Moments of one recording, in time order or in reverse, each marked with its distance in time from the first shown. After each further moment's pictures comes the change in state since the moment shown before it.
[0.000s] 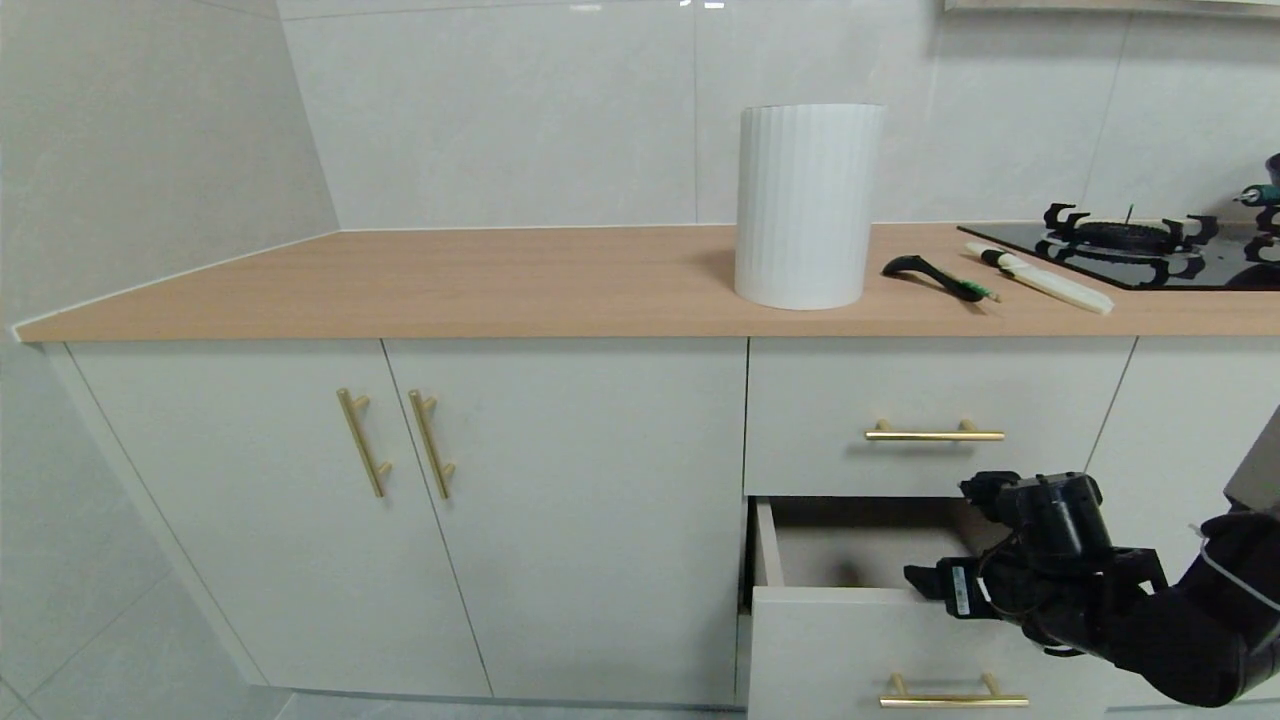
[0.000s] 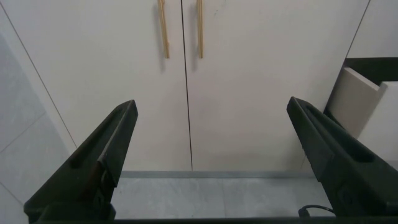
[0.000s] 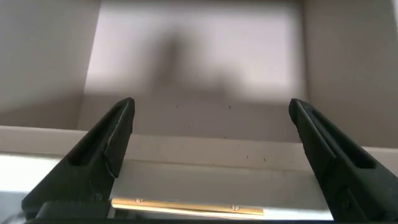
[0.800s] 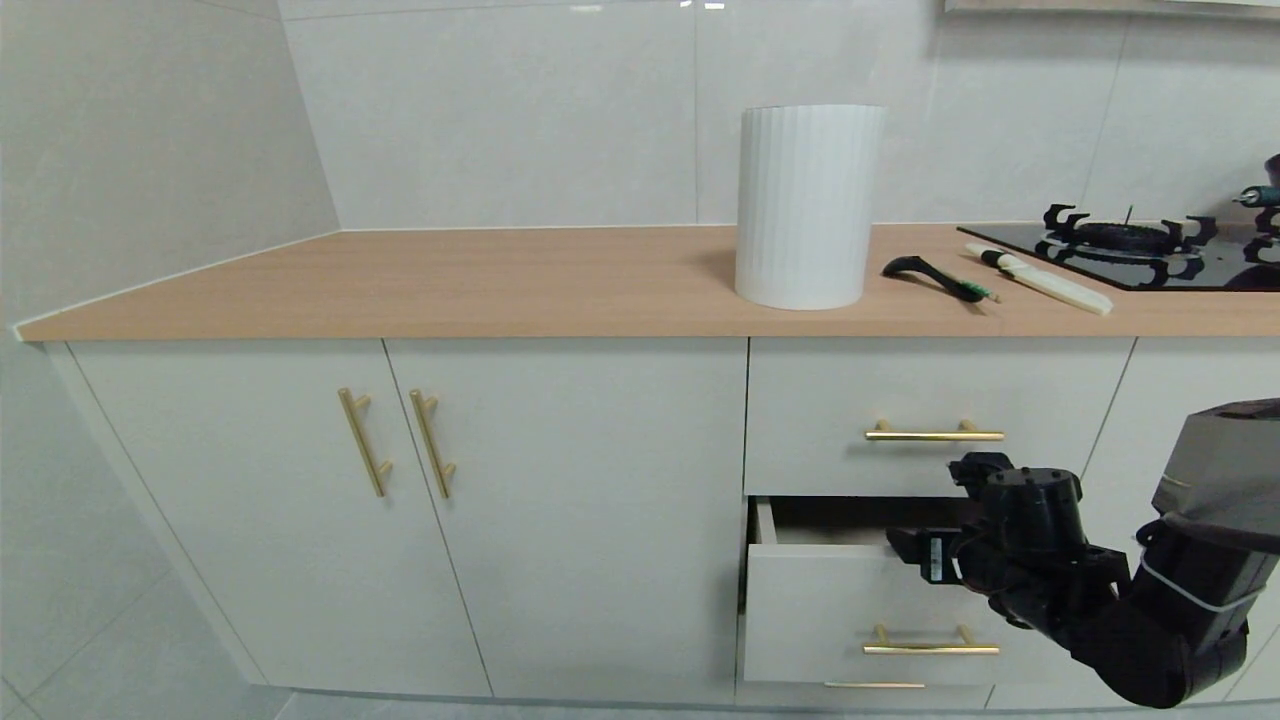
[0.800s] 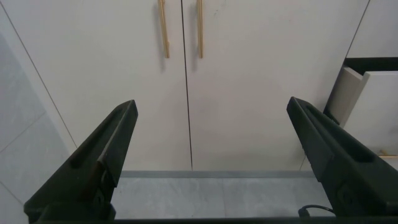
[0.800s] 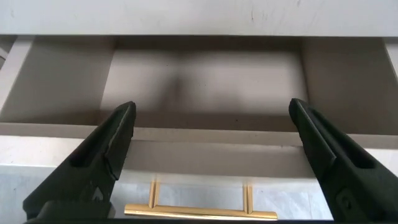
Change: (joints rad) left arm 0.000 0.000 0.000 0.000 0.000 0.000; right arm 0.001 0.141 -0.019 -0.289 -0.041 0.001
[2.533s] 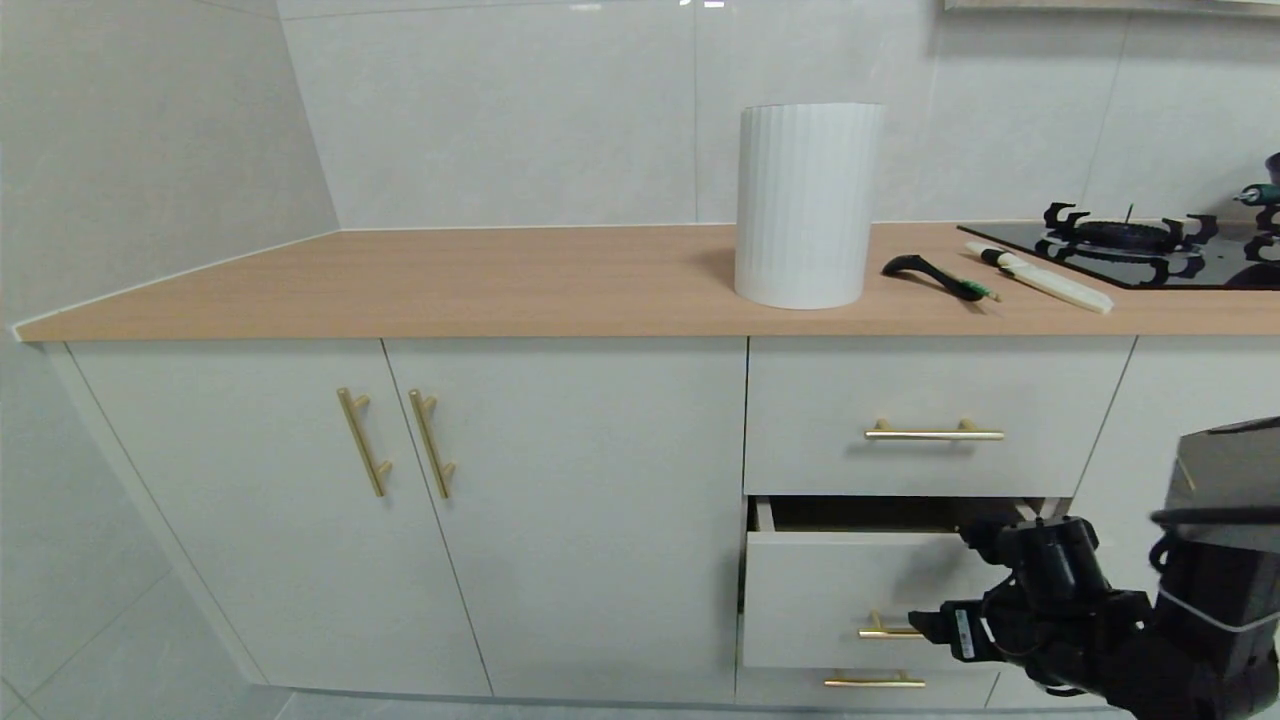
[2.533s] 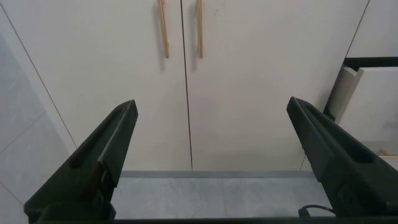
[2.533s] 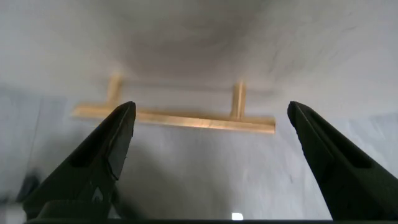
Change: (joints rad) left arm 0.000 0.000 0.000 0.000 0.000 0.000; right arm -0.040 0.000 0.110 0.122 0.103 -0.048
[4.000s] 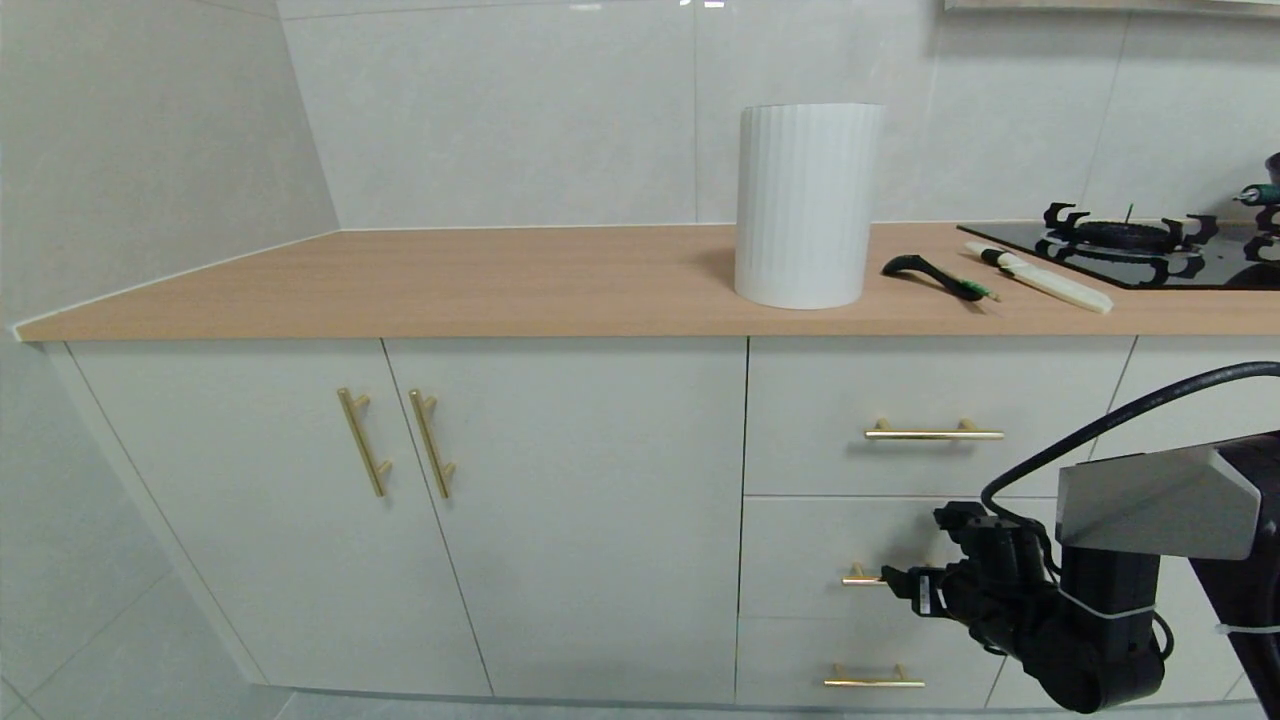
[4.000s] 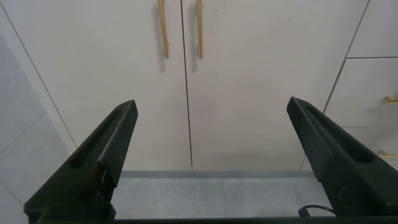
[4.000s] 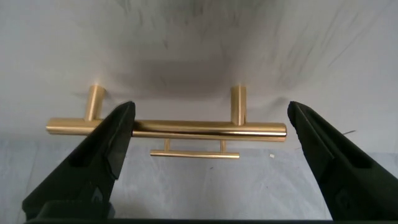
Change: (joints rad) left arm 0.000 0.000 0.000 0.000 0.000 0.000; right arm -0.069 0.370 -0.244 -0.316 0.004 0.009
